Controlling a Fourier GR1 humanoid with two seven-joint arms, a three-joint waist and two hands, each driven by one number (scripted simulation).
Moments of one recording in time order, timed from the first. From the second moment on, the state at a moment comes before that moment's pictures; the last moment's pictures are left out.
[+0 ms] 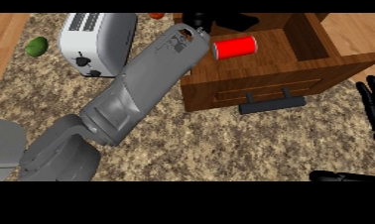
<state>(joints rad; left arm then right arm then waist) -1.43 0.00 -0.63 -0.35 0.55 0.76 -0.05 0.11 -0.06 -0.22 -2.13 -0.07 0.17 0.15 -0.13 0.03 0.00</state>
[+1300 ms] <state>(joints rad) -1.46 0.00 -0.60 -0.43 0.71 0.83 -0.12 -0.01 -0.26 -0.02 -2.12 0.61 0.13 0.03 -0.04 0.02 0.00</state>
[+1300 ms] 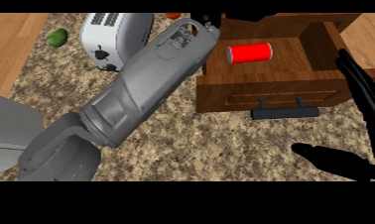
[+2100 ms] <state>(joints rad) -1.41 0.09 -0.61 -0.57 0.64 0.83 0.02 -0.16 -0.19 0.10 -1.61 1.02 -0.15 -0.04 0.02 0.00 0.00</state>
